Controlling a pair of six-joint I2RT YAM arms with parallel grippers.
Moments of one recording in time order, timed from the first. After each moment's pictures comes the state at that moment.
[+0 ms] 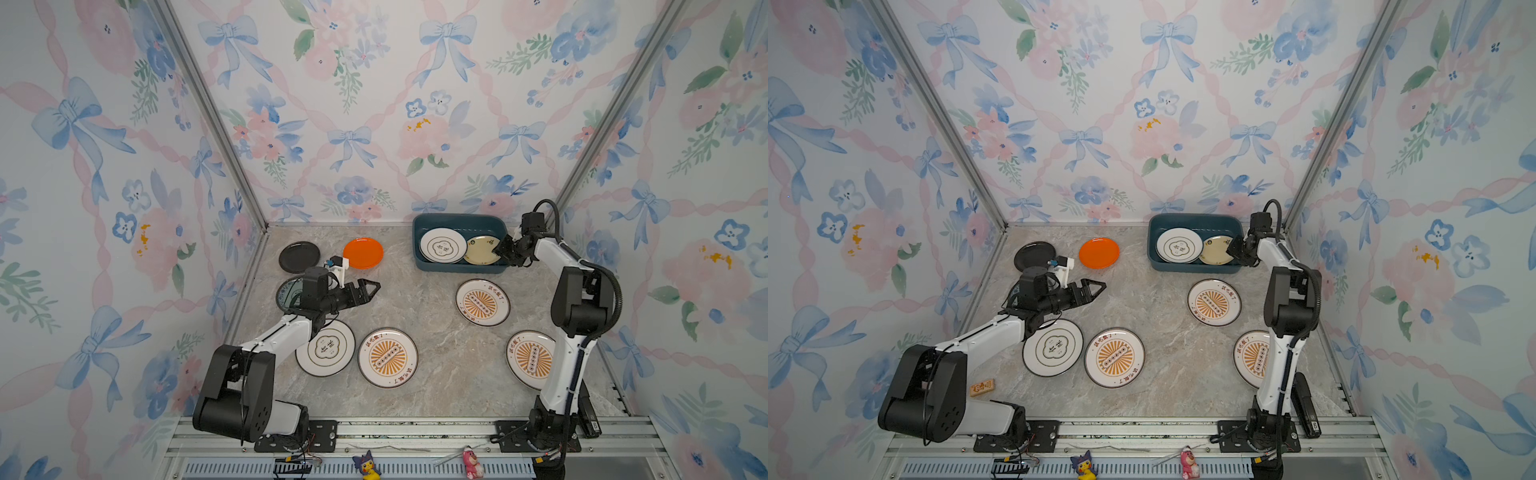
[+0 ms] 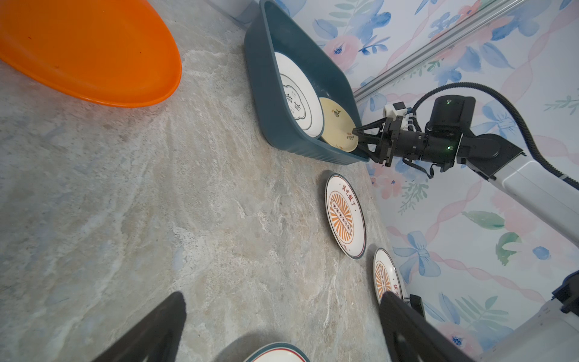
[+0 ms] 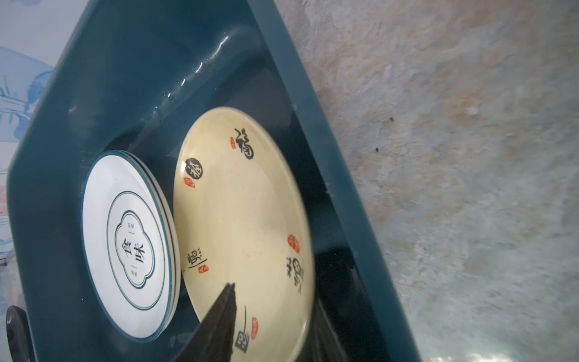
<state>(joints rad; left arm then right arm) -0.20 1.40 0.66 0.23 0.61 -0.59 -0.09 2.18 1.75 -0.56 -0.24 0.52</state>
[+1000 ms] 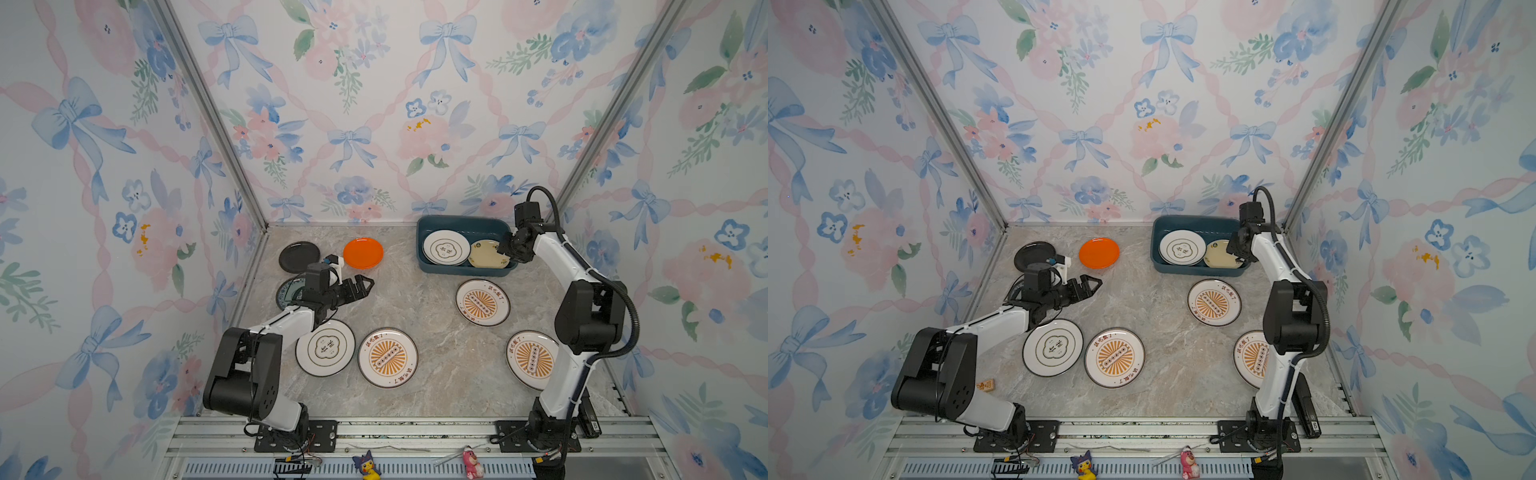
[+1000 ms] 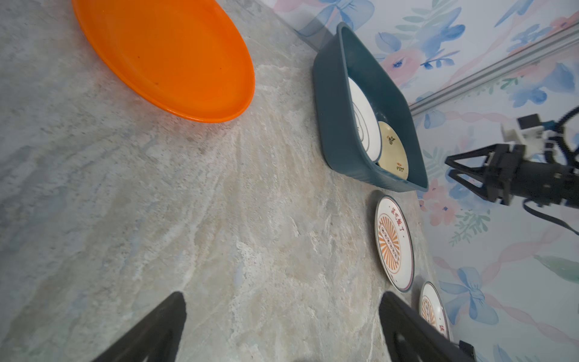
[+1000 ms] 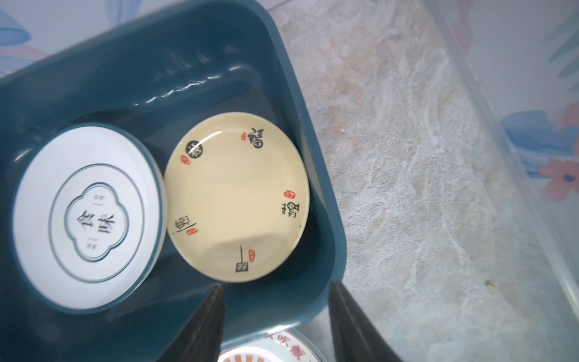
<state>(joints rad) -0.17 1.54 0.76 0.17 0.45 -0.57 0.04 1.94 1.72 -0.75 0.14 0.36</state>
